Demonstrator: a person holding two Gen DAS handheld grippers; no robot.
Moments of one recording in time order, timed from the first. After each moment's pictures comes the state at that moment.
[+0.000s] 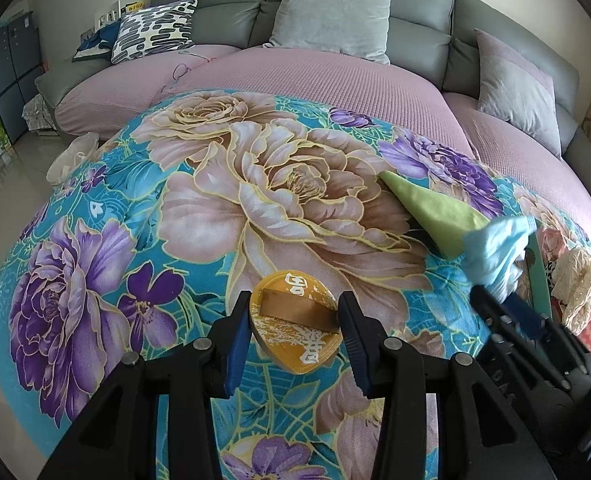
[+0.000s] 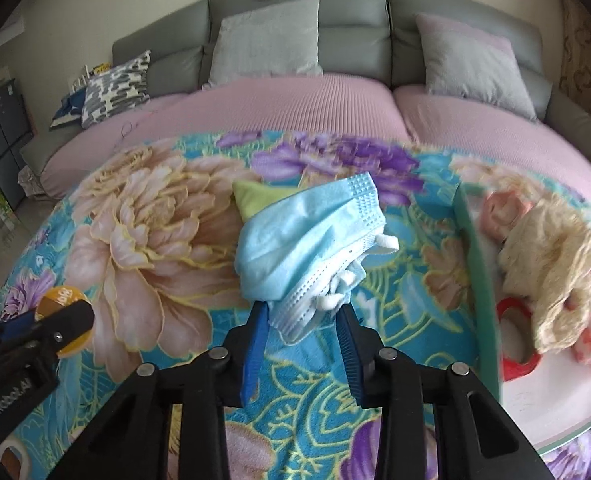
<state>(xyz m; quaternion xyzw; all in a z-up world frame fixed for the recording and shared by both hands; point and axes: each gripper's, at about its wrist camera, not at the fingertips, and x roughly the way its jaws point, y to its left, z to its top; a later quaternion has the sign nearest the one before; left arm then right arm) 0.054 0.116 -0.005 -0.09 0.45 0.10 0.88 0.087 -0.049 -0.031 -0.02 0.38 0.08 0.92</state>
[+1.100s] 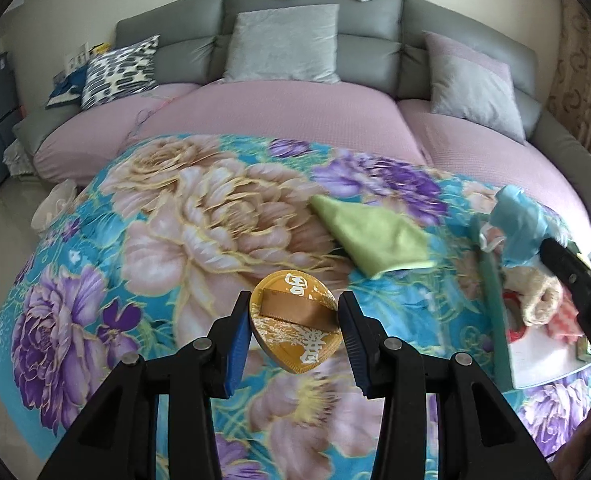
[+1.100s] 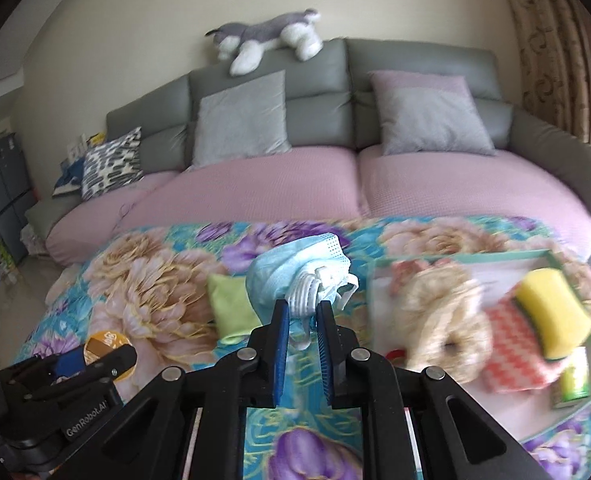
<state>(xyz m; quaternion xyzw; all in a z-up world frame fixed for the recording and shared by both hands) 0.052 0.052 0.028 -0.04 0.42 0.04 0.91 0.047 -0.135 0.048 0.04 0.28 0.04 0.96</state>
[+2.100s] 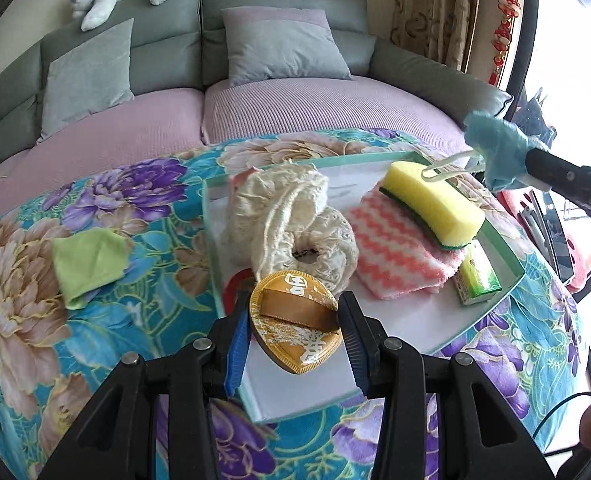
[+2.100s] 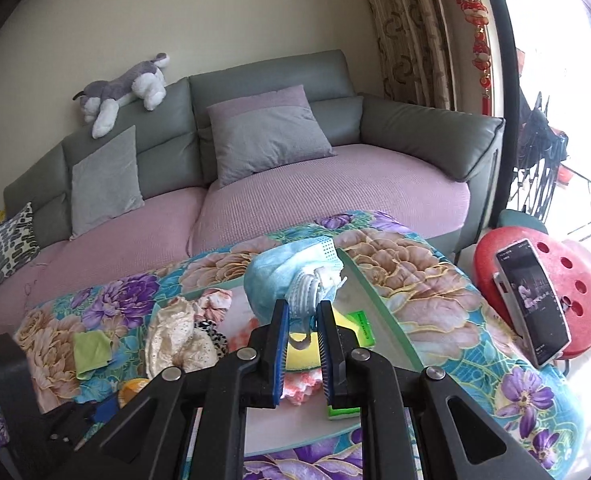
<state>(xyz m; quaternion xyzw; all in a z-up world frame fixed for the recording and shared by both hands) 0.051 -0.161 0.007 0.05 0.41 -0.20 0.89 -0.001 -0.312 0.071 0.11 0.26 -0.13 0.95</state>
